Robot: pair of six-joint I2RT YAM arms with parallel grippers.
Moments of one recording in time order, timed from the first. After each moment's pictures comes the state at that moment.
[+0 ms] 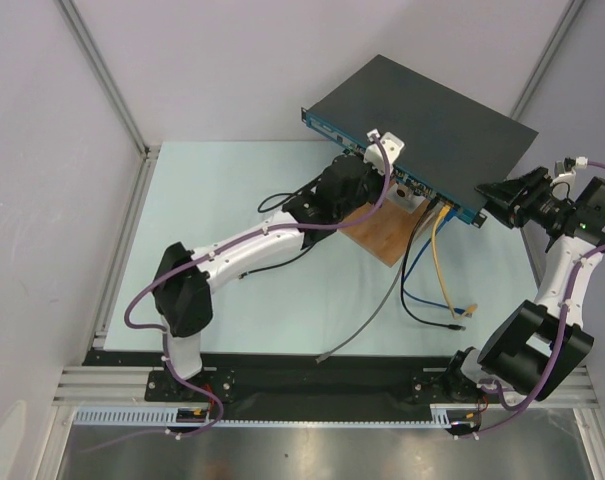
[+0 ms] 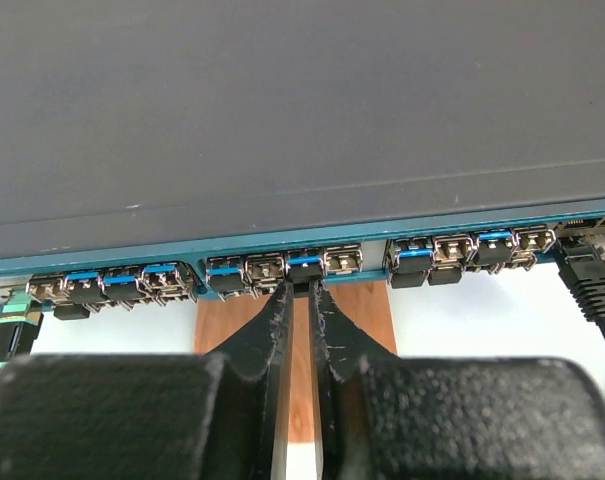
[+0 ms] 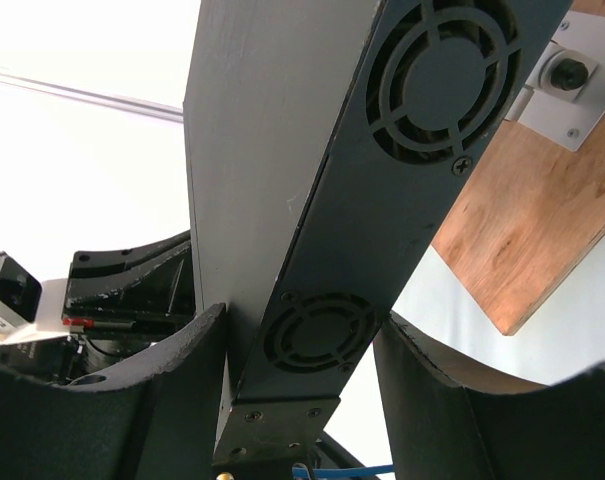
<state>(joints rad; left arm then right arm) -0.92 1.88 1.70 0.05 -0.15 0.04 -0.62 1.32 1.15 -0.39 -1.22 0.61</state>
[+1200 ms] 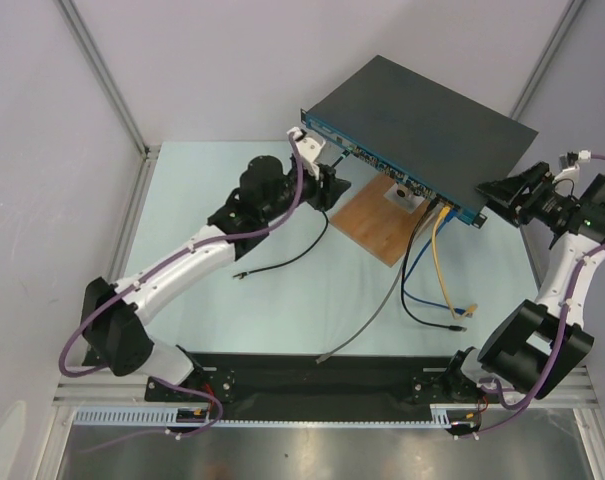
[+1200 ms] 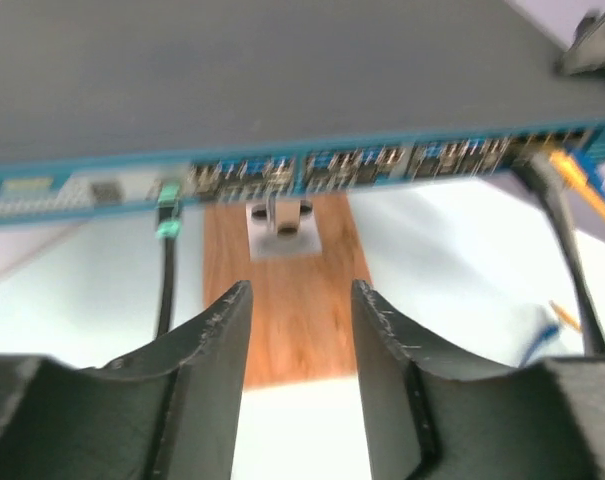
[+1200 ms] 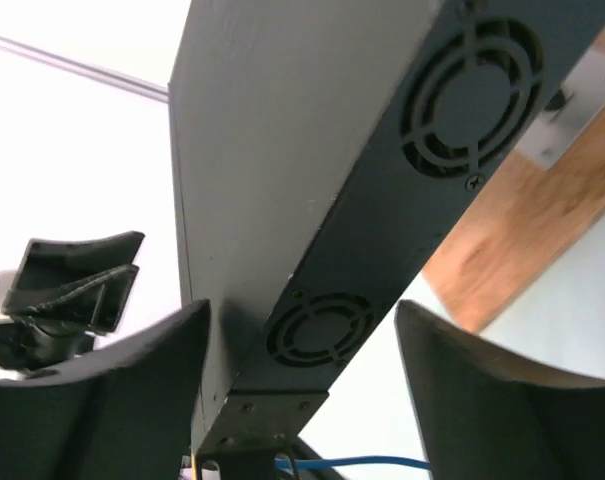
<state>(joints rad) -0.76 1.48 1.28 0.19 0.14 -0.04 -0.64 1.33 1.17 -0.43 -1.23 0.49</state>
